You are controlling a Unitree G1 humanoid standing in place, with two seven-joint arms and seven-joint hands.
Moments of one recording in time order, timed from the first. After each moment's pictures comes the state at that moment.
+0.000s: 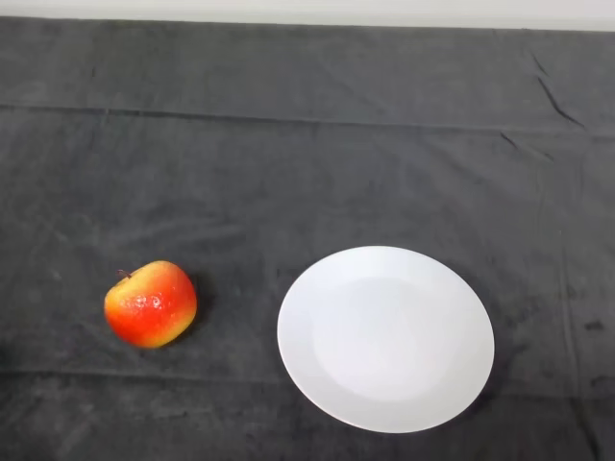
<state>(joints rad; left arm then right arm) -0.17 0.39 0.59 0.78 -0.17 -0.55 0.62 -0.69 -0.57 -1.06 1.18 0.98 0.04 0.29</state>
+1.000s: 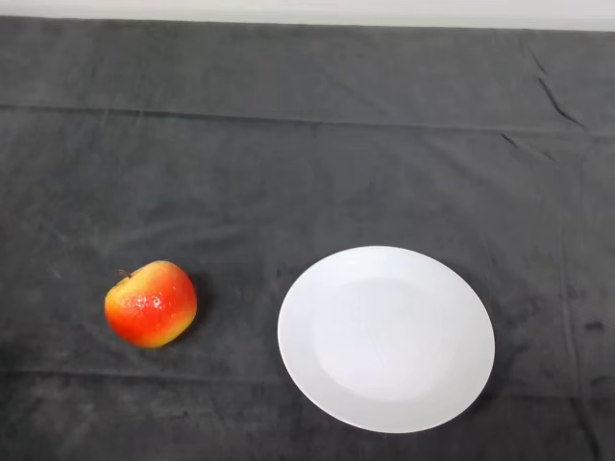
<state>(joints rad) -0.16 0.39 0.51 0.53 -0.13 -0.41 0.66 -0.69 -0.57 -1.06 1.18 0.98 0.04 0.29</state>
